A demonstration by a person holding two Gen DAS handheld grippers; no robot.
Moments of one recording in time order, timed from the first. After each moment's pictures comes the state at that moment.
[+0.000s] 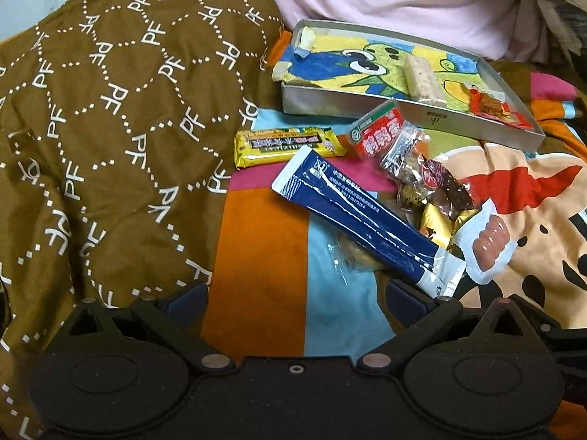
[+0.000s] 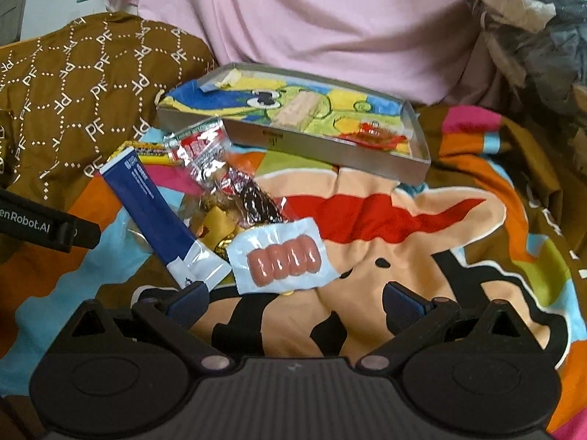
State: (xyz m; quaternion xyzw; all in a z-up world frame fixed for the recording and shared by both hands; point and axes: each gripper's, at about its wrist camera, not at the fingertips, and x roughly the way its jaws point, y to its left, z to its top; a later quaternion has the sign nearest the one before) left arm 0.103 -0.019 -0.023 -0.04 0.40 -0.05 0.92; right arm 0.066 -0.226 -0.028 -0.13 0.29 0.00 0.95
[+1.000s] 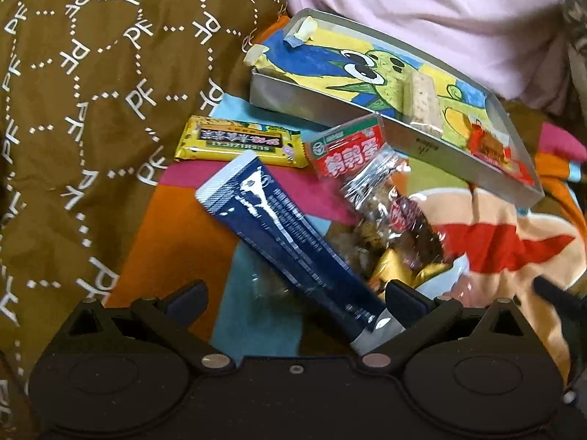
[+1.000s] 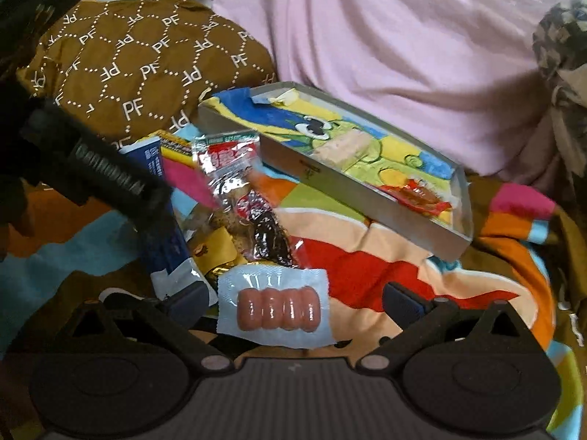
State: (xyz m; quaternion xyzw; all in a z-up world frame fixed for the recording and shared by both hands) left arm 0.148 -0.052 -0.033 -0.15 0.40 -0.05 0.90; right arm 0.103 -0.232 -0.035 -0.25 0.23 0.10 0.94
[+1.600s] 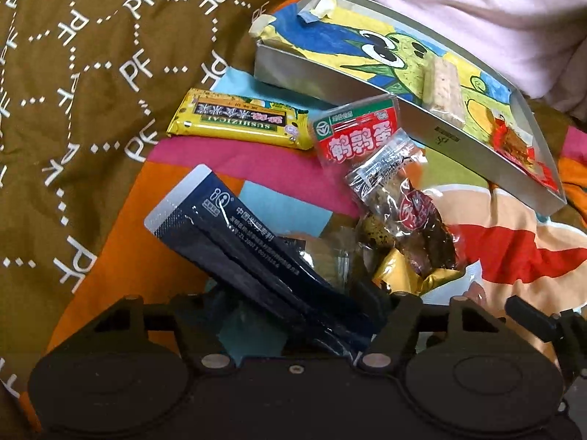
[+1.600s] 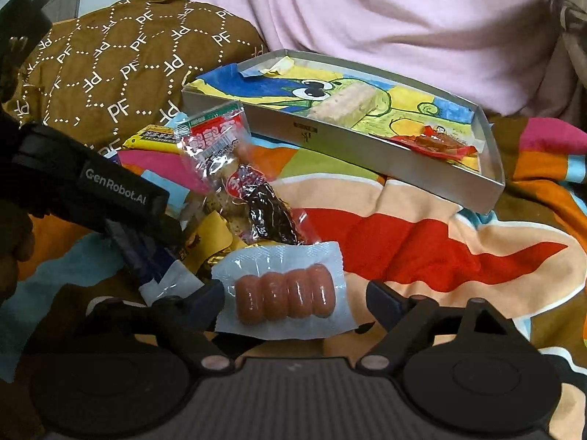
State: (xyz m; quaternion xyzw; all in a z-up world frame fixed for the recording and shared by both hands) left arm 0.165 -0.062 -0.044 -0.17 0.44 -0.02 0.88; right arm 0.128 -0.256 -0.043 -0.17 0.29 0.13 0.93
